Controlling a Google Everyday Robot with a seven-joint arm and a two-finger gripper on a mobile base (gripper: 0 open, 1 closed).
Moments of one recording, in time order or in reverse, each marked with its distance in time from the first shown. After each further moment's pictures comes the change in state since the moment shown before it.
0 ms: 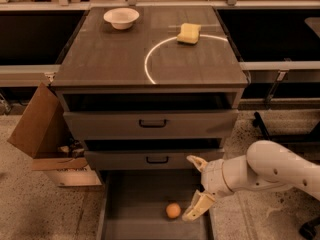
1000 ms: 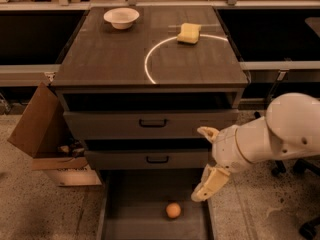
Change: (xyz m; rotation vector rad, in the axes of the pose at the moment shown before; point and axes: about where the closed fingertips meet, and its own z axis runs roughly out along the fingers) arm -0.086 -0.006 -0.105 0.071 0.150 -0.020
